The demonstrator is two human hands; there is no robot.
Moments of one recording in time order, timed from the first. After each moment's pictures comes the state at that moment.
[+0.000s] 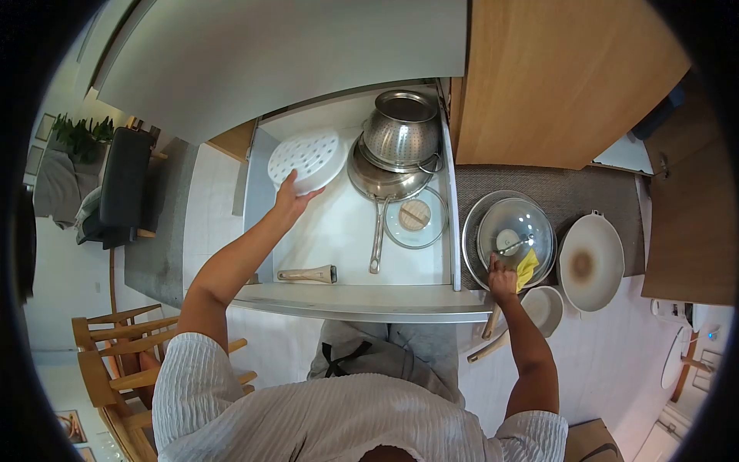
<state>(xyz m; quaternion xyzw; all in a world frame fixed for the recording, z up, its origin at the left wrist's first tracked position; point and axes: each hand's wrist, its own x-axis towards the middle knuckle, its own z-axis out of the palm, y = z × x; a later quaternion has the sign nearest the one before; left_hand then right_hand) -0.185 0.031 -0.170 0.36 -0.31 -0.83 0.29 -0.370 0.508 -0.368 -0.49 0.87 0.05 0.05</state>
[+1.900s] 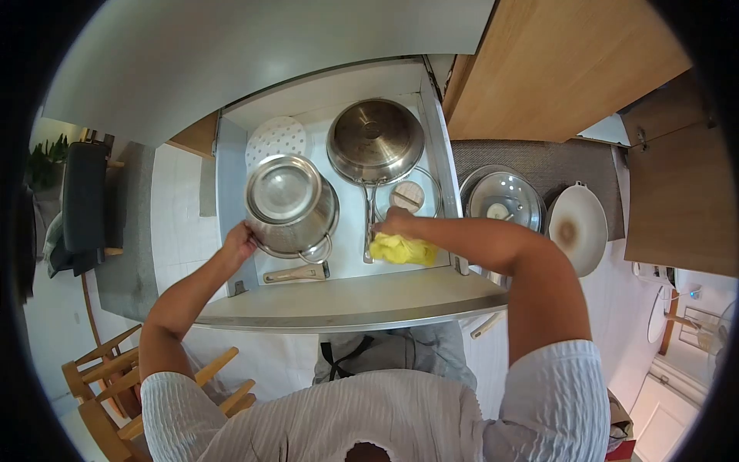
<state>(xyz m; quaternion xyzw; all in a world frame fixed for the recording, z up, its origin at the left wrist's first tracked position) -0.045 -0.030 -0.229 0.61 -0.30 -0.71 0.17 -0.305 0.243 -0.265 -0.30 0.80 -0.15 0.50</state>
